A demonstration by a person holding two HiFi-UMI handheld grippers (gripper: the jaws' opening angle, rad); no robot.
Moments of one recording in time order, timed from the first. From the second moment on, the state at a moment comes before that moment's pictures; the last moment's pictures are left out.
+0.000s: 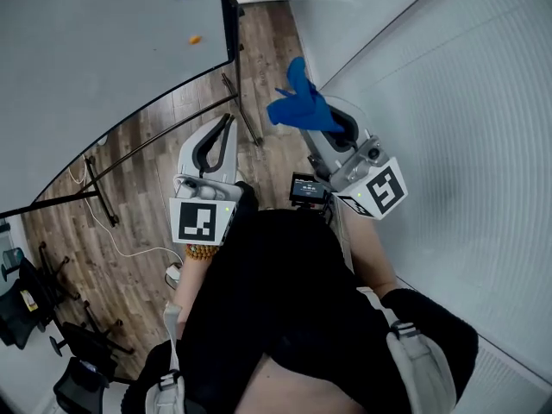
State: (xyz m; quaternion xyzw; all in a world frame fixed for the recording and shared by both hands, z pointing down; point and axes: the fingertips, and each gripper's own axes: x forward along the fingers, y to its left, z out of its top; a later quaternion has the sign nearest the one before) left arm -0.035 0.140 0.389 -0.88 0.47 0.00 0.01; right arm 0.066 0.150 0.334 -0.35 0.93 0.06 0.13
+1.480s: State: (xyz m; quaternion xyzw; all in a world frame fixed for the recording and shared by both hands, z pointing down) left arm -0.013 -0.085 0.400 -0.85 0.52 0.00 -0.06; right arm 0.068 -0.101 0.118 -0.06 0.93 0.16 0.33
